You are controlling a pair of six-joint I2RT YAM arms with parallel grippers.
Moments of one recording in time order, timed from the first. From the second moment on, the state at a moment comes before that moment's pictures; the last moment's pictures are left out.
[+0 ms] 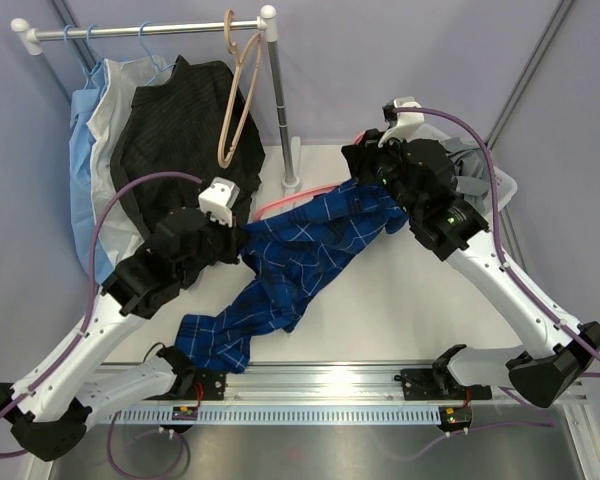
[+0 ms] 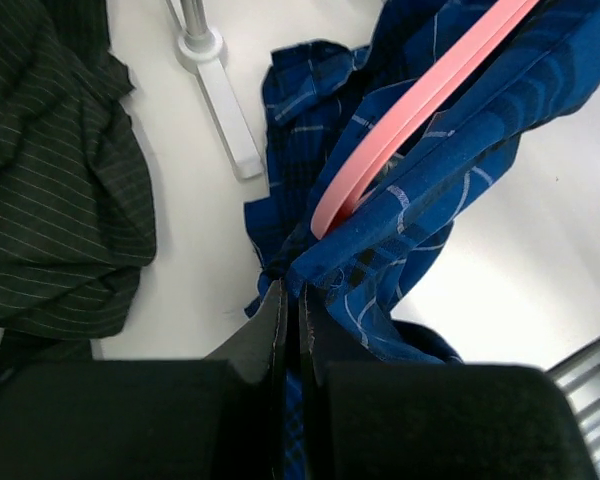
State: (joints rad) left arm -0.69 0.88 1.10 -0.64 -0.16 -0.21; right arm 0.62 1.27 1.41 -0.17 0.16 0.21
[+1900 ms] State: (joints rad) left arm -0.77 1.23 1.46 -0.71 0.04 -0.17; right arm 0.62 1.30 1.38 -0.03 -0.20 0.15
